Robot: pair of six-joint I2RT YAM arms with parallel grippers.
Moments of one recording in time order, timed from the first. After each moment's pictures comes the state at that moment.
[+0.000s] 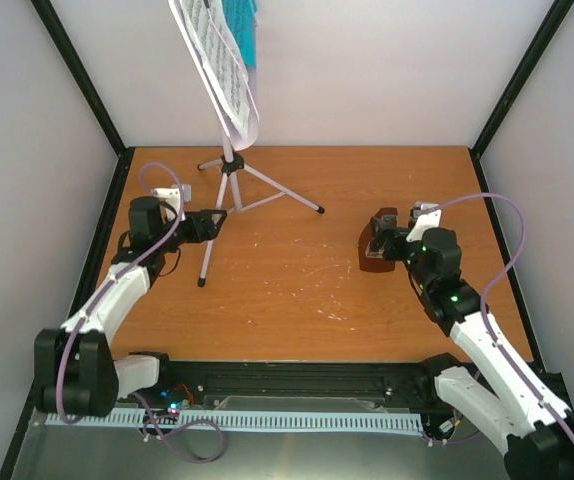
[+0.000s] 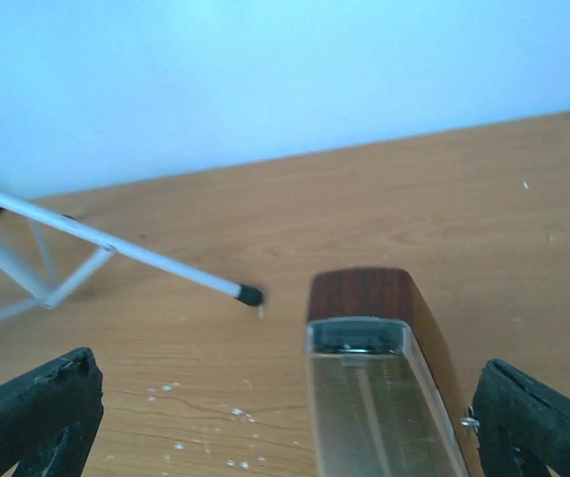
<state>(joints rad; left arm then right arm) -0.05 1.14 0.68 0.00 0.53 -0.33 0.32 0.84 0.57 -0.05 0.07 0.33</state>
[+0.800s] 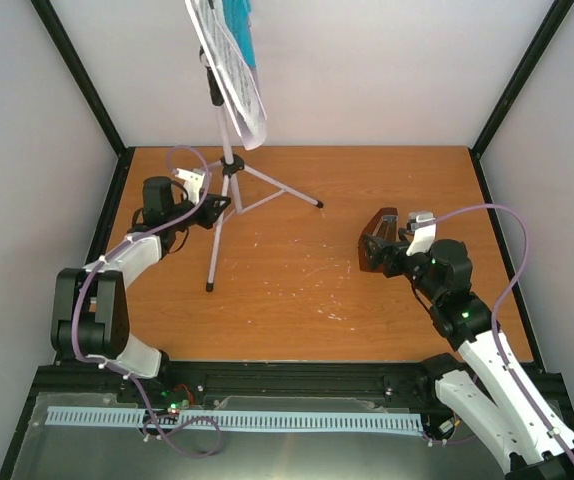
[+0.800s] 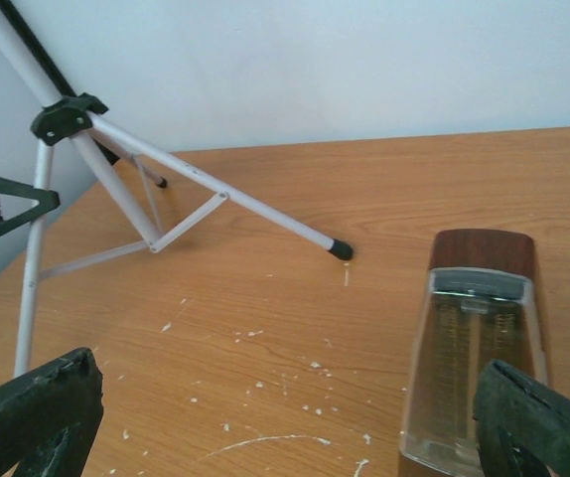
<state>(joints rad) -0.06 1.52 0.88 0.16 0.68 -0.06 0.32 0.65 0.57 -0.19 -0.14 0.28</state>
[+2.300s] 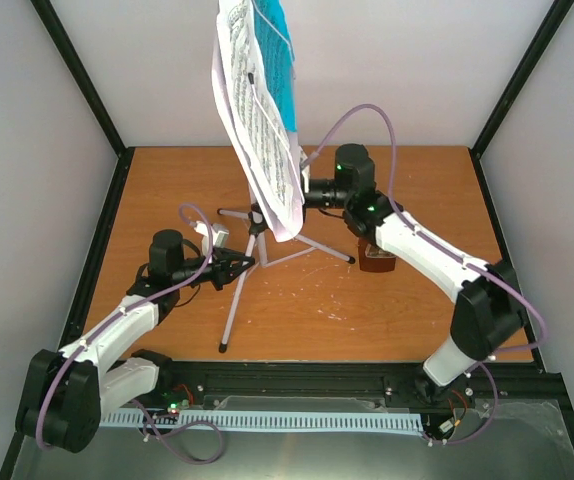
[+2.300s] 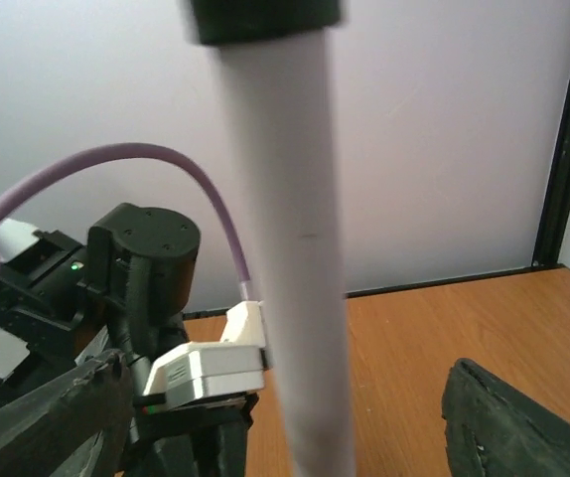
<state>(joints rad) -0.28 1.03 0.43 0.21 0.87 -0.23 0.61 1.55 1.28 0.20 -0.90 0.04</state>
